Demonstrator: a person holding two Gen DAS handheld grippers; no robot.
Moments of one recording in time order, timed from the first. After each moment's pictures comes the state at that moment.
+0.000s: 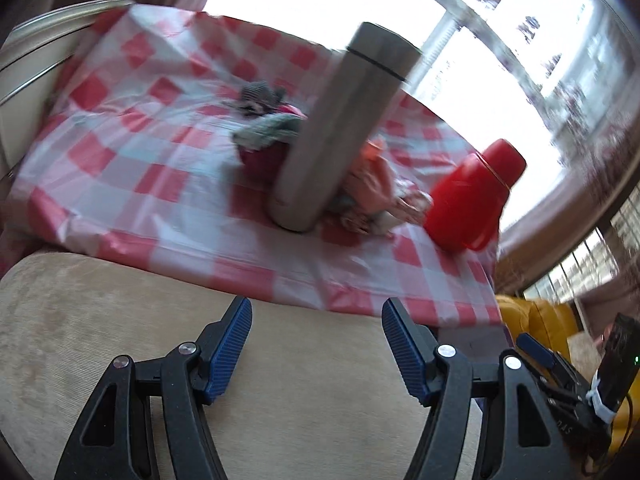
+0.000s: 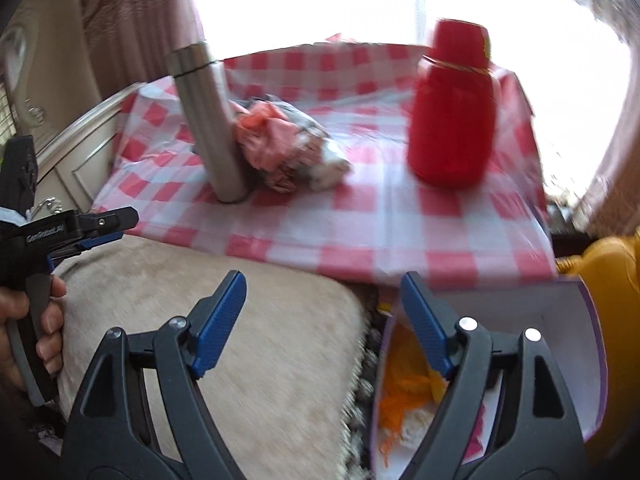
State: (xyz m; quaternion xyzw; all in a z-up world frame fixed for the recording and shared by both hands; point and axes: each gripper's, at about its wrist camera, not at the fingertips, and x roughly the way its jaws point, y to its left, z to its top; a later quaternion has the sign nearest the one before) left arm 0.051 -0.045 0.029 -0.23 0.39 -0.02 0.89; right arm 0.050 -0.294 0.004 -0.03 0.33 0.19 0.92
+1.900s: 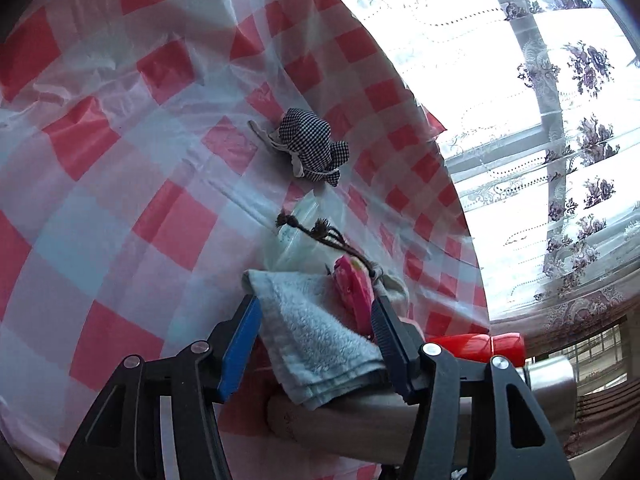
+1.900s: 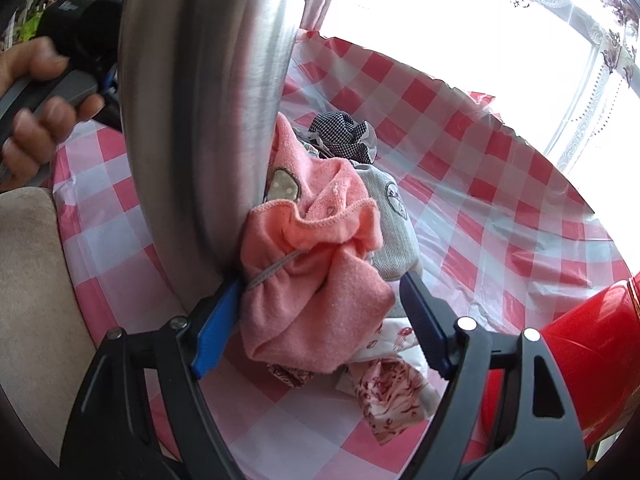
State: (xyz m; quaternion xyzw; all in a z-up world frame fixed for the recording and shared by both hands) left arm 0.265 0.091 0.006 -0.45 0.39 -0.05 0.80; right arm 0.229 -0.158 -0.016 -0.26 0.25 0.32 0.88
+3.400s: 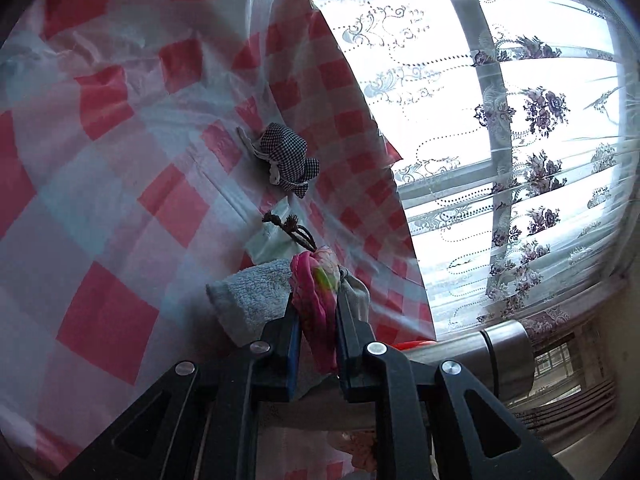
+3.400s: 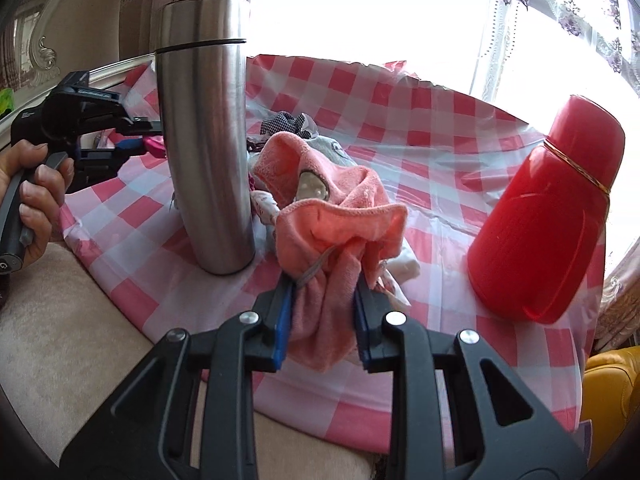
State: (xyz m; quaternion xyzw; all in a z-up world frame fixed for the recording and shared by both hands) left arm 0.203 0.103 -0.011 -0.52 0.30 -0.10 0.79; right arm 0.152 -0.222 -0.015 -0.12 0.27 0.21 0.93
